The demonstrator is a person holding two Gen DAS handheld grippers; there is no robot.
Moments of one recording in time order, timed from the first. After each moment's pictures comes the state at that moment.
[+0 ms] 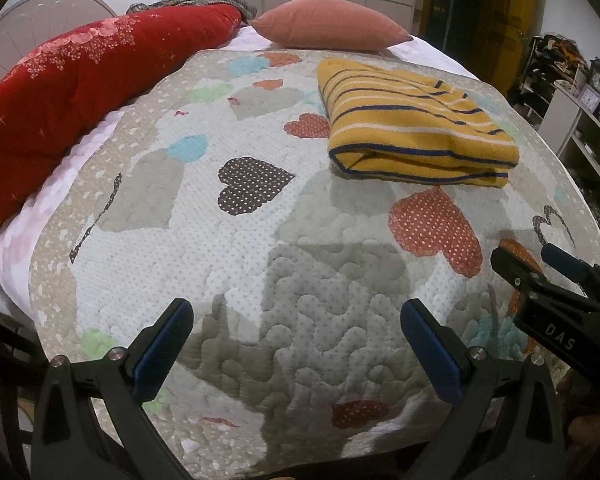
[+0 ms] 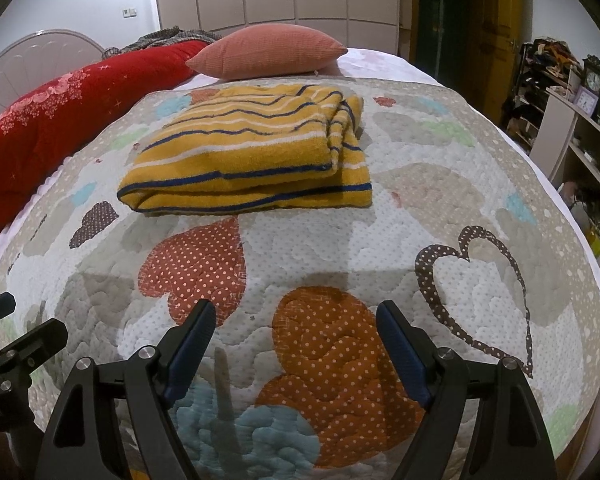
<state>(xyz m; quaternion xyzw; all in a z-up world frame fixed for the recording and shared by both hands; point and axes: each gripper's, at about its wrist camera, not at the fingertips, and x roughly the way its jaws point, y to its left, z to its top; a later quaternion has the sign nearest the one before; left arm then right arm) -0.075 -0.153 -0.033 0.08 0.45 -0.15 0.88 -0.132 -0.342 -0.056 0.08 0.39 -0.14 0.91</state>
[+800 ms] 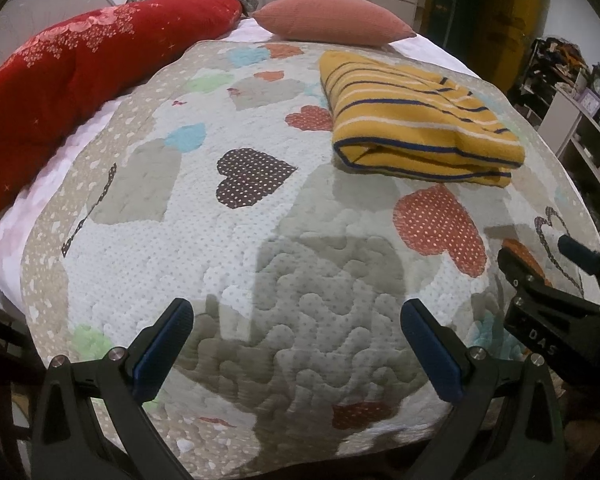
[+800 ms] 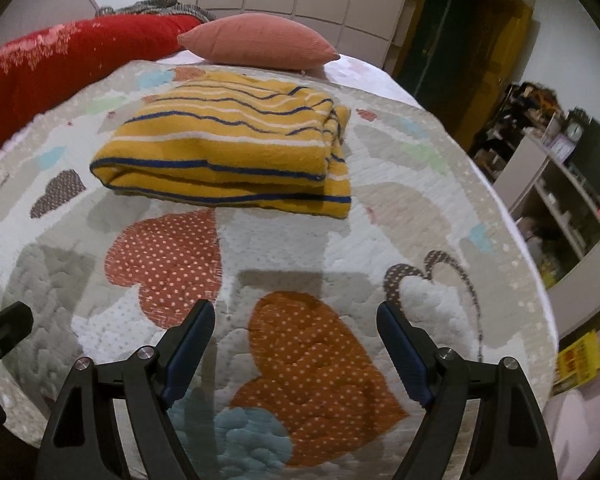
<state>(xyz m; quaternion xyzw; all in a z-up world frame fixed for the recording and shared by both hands) -0.068 -0.151 -0.040 0.07 0.46 -0.16 0.87 -0.118 -0.322 -0.052 -0.03 0.42 -0.21 0.88</state>
